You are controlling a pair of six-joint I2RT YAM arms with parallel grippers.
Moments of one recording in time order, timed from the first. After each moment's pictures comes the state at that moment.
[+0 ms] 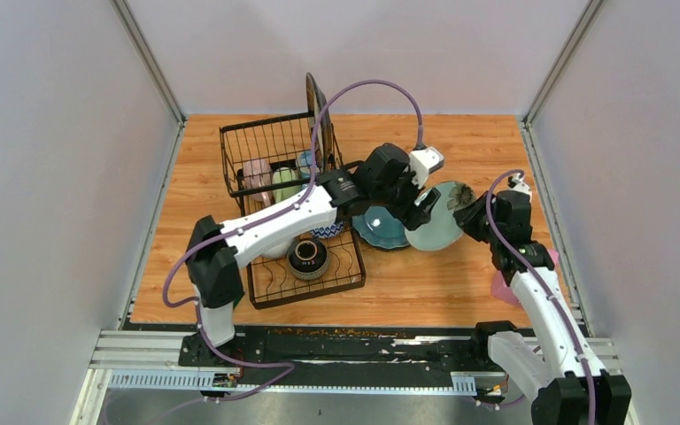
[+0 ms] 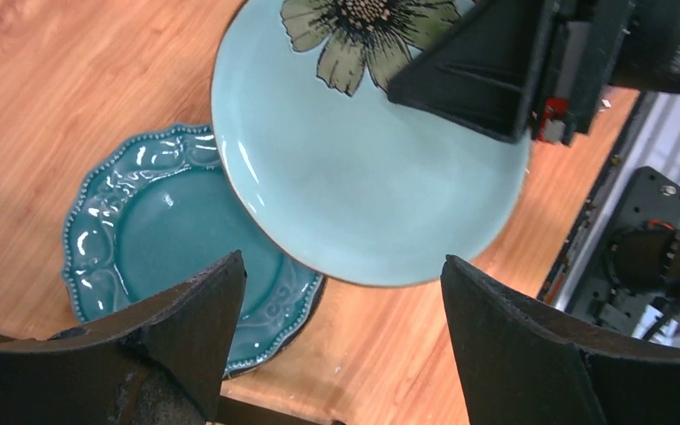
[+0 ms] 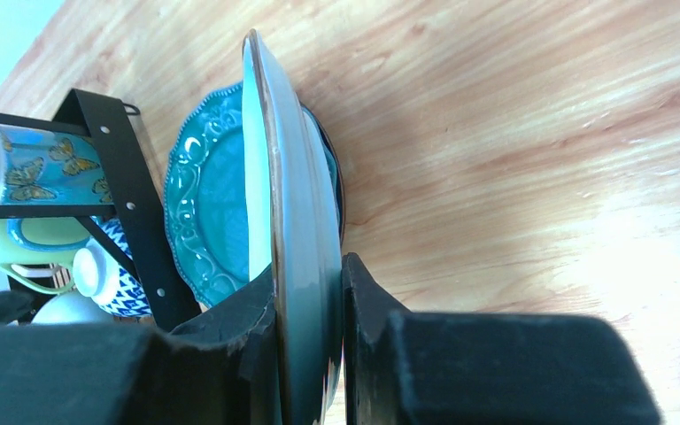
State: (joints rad) left arm -0.99 1.87 1.74 -0.47 0.13 -0.09; right arm 0.07 0.90 0.65 -0.33 -0.05 0.67
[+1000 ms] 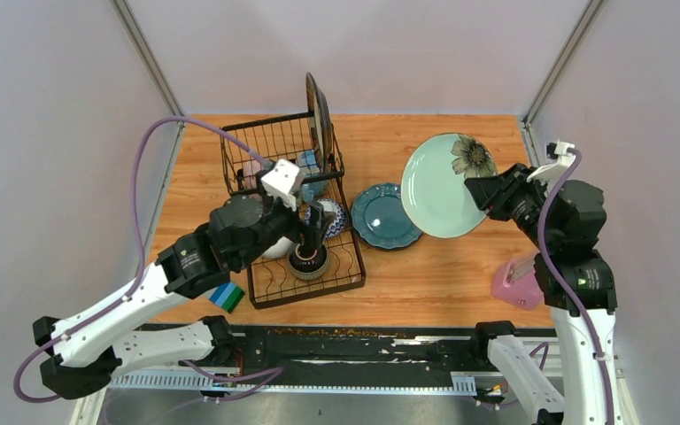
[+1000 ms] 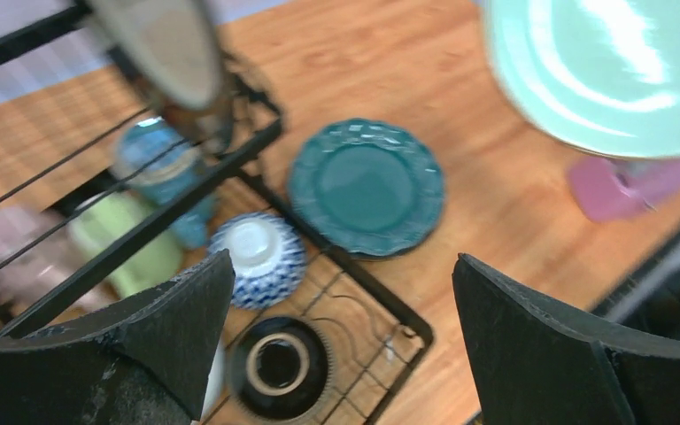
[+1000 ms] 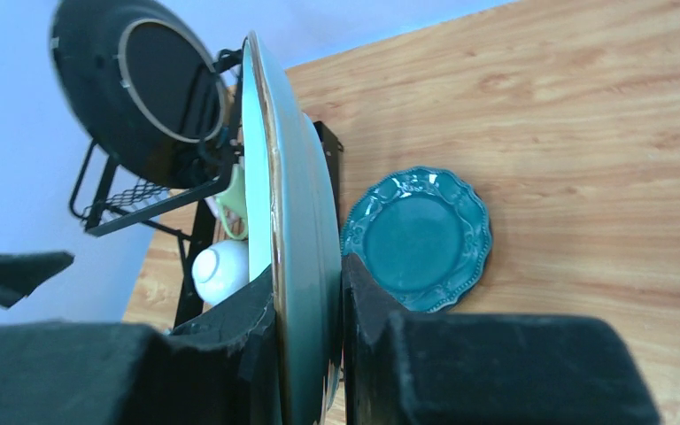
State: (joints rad) left arm -1.03 0.91 1.11 -0.40 -0.27 -0.16; right arm 0.07 0.71 1.14 -0.62 -0.25 0.52
